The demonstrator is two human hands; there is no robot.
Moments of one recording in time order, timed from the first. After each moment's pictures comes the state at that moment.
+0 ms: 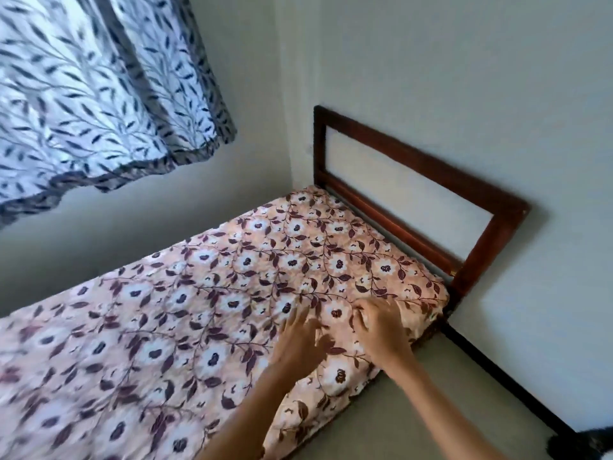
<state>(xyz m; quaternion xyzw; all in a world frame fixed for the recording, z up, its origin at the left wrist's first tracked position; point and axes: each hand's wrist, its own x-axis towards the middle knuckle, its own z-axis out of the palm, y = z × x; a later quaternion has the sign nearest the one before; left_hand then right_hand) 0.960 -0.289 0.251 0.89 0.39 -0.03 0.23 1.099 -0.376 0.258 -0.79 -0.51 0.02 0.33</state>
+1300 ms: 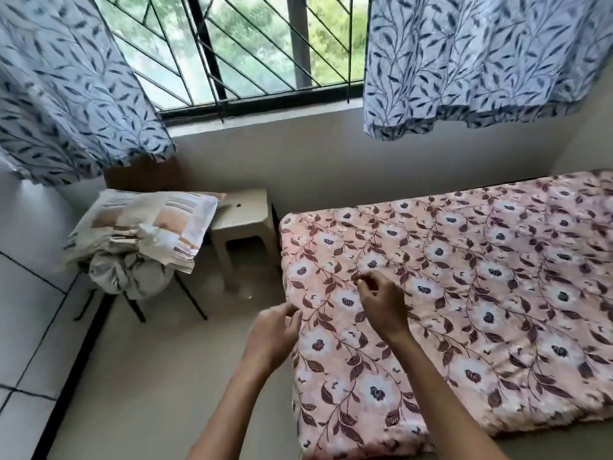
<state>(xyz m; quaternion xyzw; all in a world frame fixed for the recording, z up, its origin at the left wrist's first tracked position) -0.152 -0.259 0.311 0.67 0.67 0.19 0.24 0.034 -0.239 0.300 -0.68 -0.53 0.30 0.41</state>
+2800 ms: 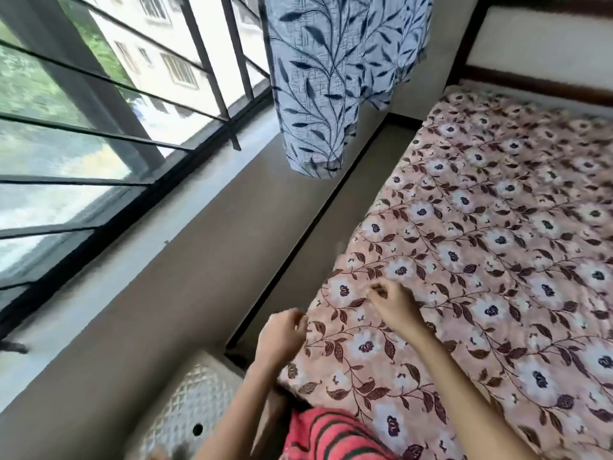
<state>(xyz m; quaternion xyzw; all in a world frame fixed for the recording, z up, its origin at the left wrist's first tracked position) -0.187 0.493 0.238 0.88 0.37 -0.05 0.30 -0.039 0.347 0.240 -0.88 -0.19 0.25 0.35</state>
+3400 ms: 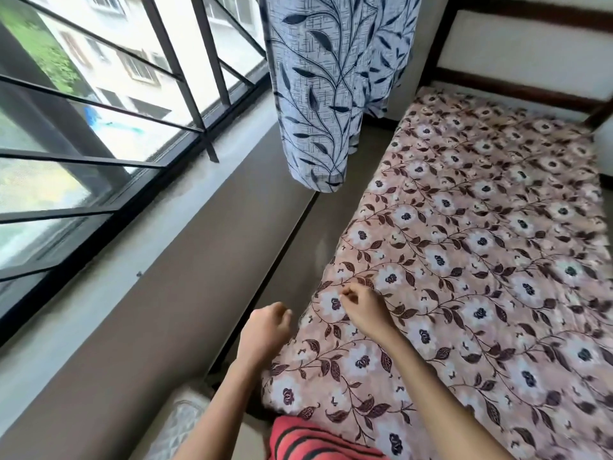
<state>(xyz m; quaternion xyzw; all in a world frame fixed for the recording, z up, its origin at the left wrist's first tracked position) -0.142 0.571 0.234 0.89 0.34 -0.04 0.30 -0.021 0.424 0.228 -0.89 -0.16 0.26 0.34</state>
